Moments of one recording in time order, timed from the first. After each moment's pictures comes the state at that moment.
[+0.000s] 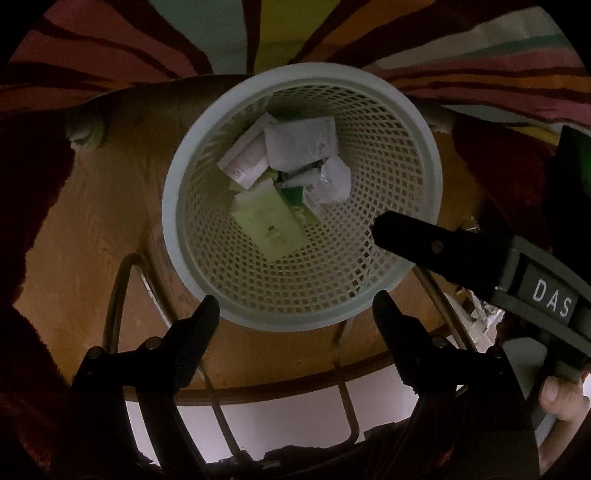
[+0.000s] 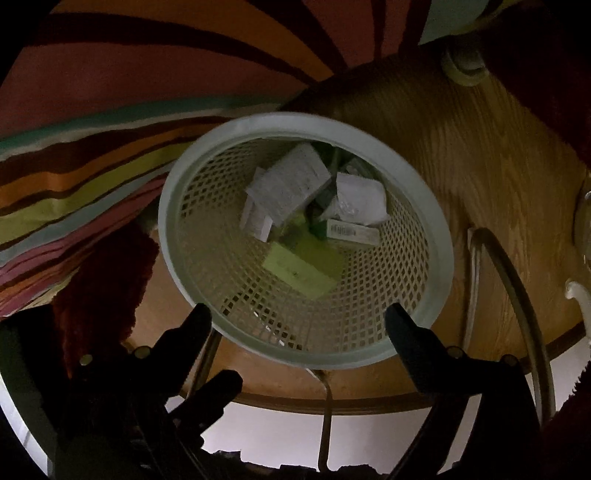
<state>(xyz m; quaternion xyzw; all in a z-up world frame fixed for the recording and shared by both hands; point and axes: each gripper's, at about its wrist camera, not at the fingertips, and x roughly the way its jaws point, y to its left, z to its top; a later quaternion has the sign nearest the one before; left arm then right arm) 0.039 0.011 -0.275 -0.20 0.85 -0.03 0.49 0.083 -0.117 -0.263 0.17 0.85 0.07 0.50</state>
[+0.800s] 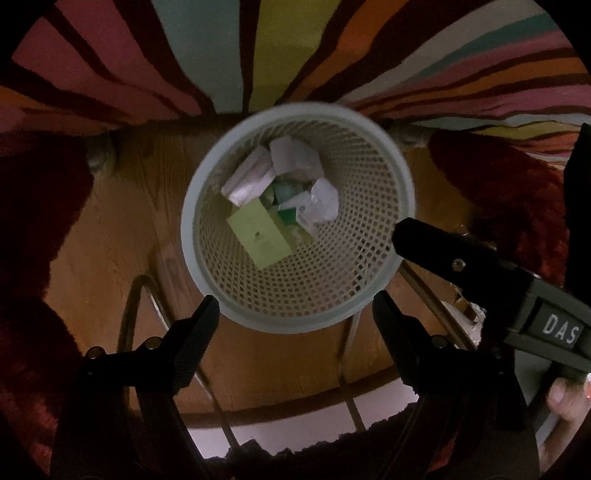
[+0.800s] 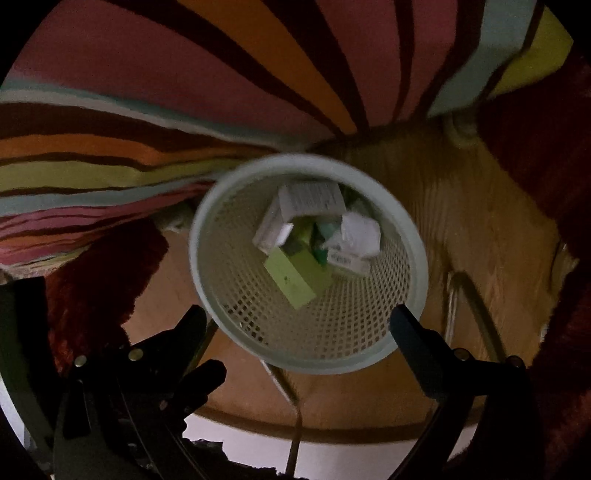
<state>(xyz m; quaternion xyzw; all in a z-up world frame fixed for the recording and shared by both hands) 0.038 0.017 -0.223 -0.18 0.81 -0.05 0.56 0.080 -0.109 -0.191 0.11 0.78 0.12 0.60</state>
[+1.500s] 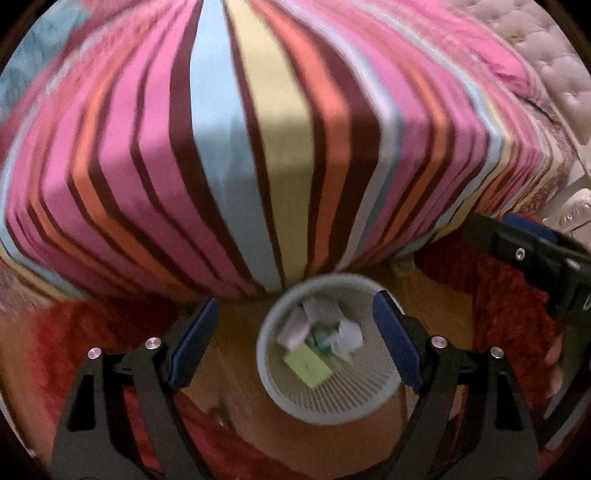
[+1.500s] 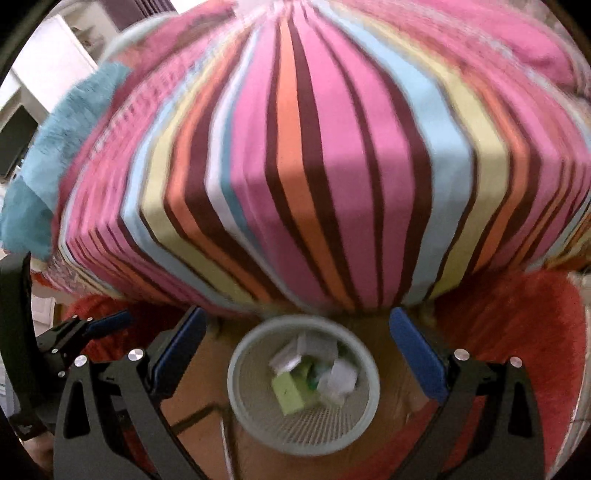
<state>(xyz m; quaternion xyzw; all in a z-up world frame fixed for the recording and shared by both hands) 0.038 0.023 -0.072 -0.04 0.57 -0.01 0.82 0.074 -0.127 -0.030 0.05 0.51 0.18 0.84</state>
